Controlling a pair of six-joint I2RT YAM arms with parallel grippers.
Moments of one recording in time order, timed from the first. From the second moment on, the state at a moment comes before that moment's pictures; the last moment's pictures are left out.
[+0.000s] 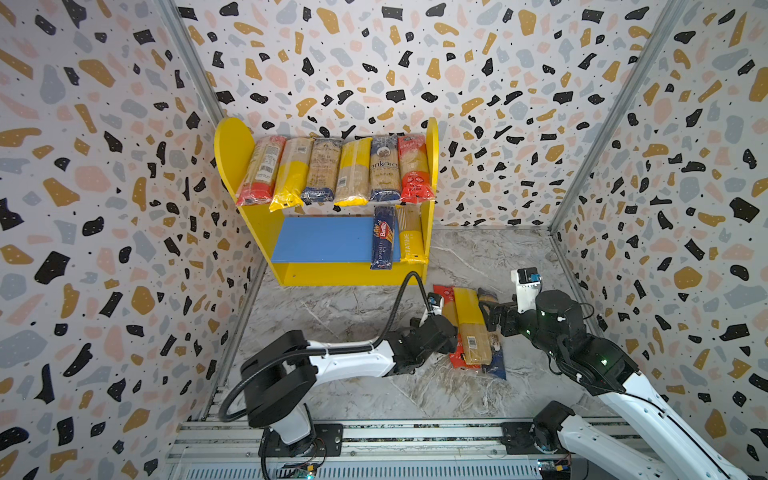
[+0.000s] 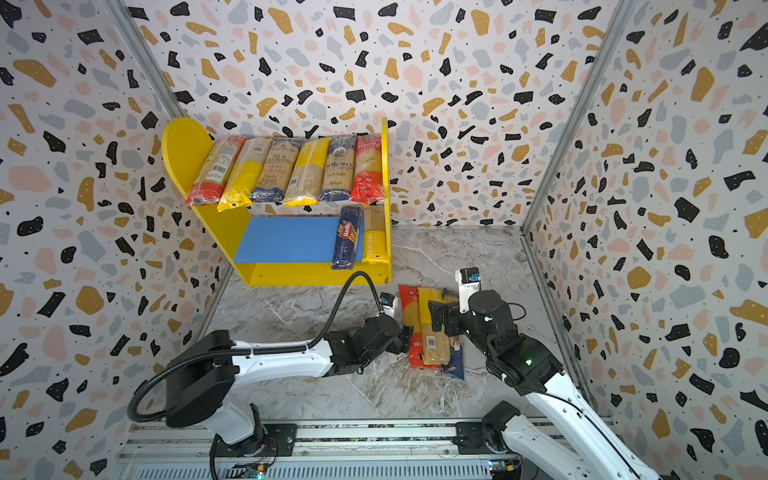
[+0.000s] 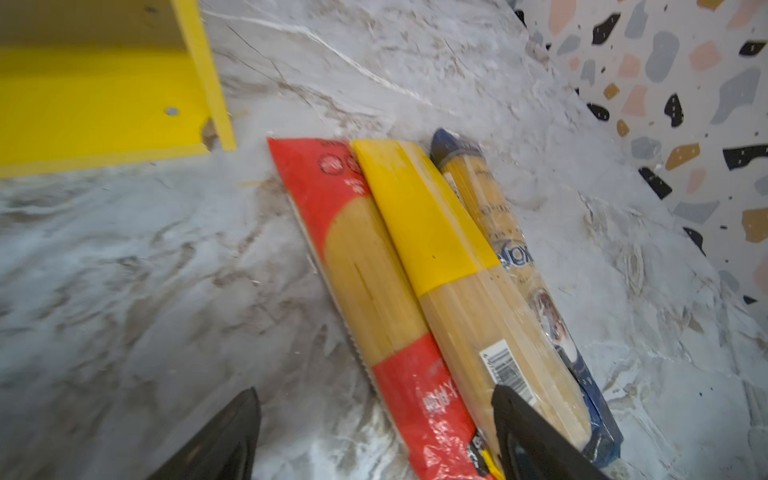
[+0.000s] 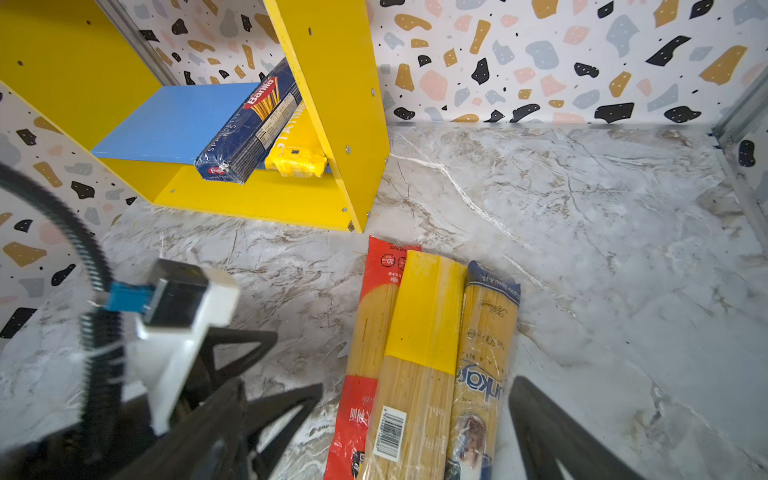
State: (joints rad) left arm -1.14 1.67 0.98 -0.02 -0.40 -0.66; right arm 0.63 0.71 0.89 -0.66 0.18 0.33
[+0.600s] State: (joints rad) left arm -1.27 2.00 1.36 -0.20 -0.40 -0.69; right arm 0.63 0.58 0.87 -0.73 0.21 0.35
